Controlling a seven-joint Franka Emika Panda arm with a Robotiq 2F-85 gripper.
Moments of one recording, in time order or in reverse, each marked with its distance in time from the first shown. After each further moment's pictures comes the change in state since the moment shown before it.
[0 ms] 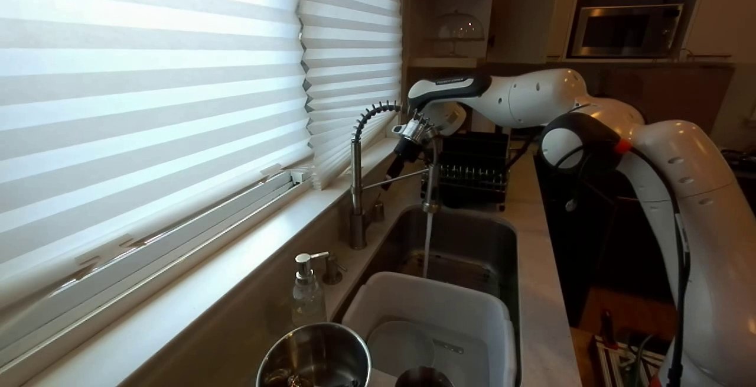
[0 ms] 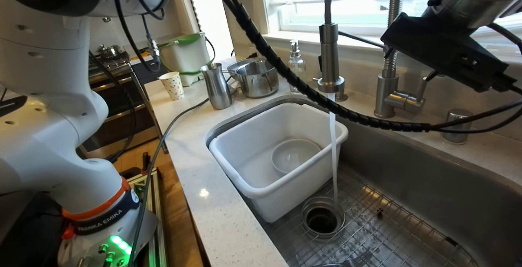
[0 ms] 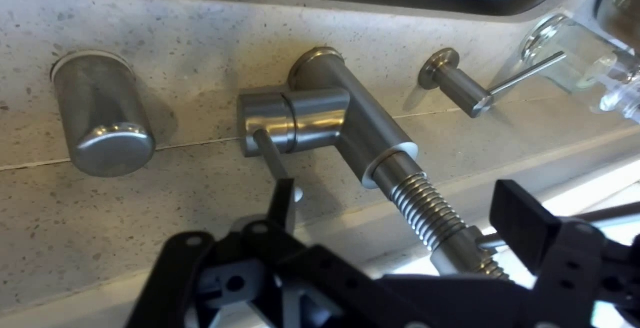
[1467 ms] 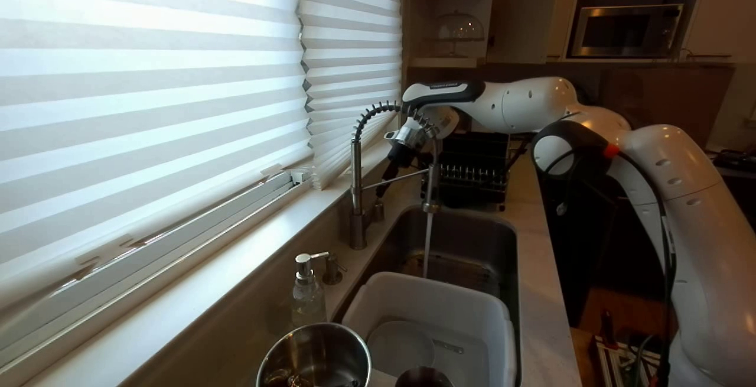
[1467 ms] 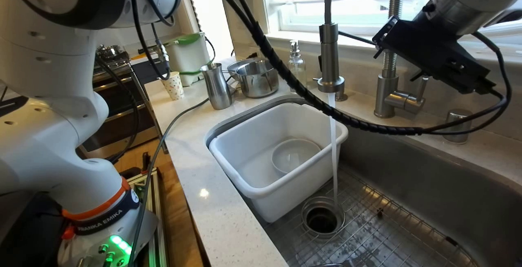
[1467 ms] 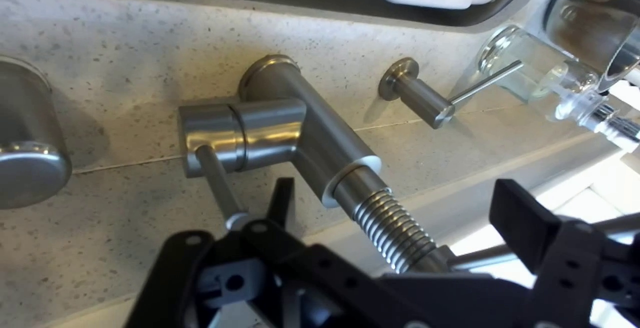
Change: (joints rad) arm -0.011 0.059 0.037 0.076 0.005 -0.101 0.020
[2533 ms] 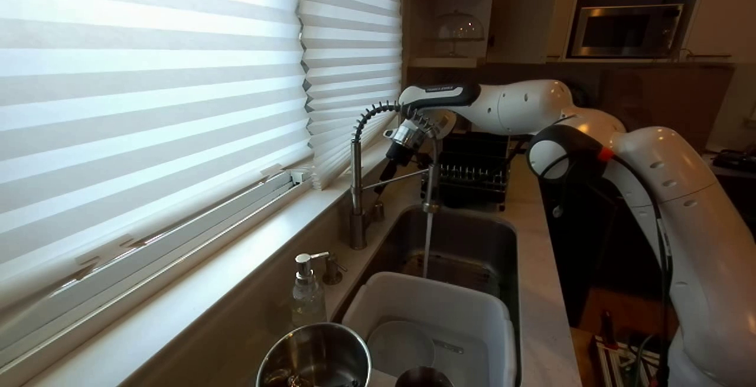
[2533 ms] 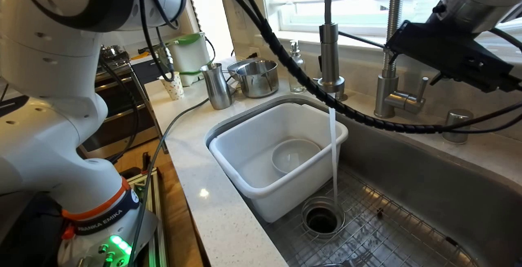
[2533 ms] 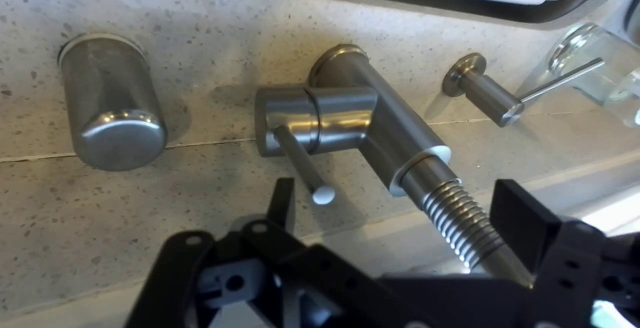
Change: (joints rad) arm 0.031 0.023 -0.034 0.028 -0.045 0.103 -0.001
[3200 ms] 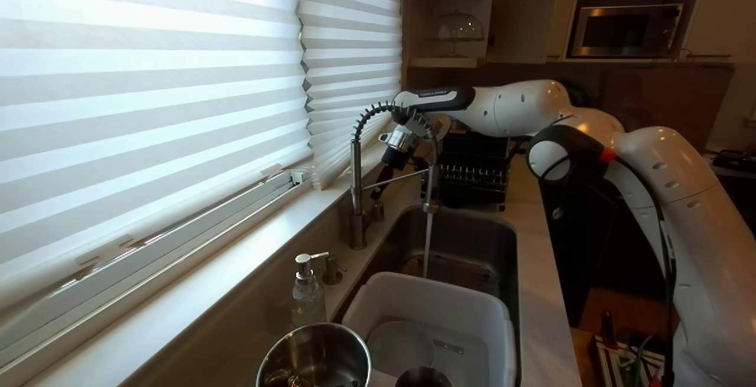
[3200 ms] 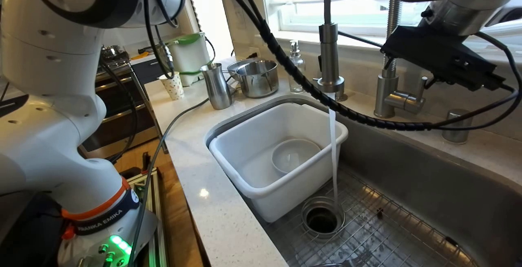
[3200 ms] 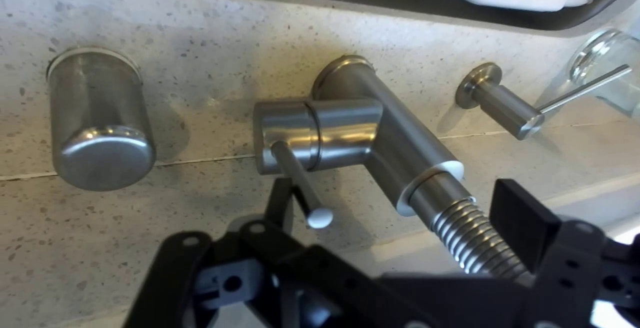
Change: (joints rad) arm 0.045 -0.011 -0.009 -0.036 -0.045 0.051 0.044
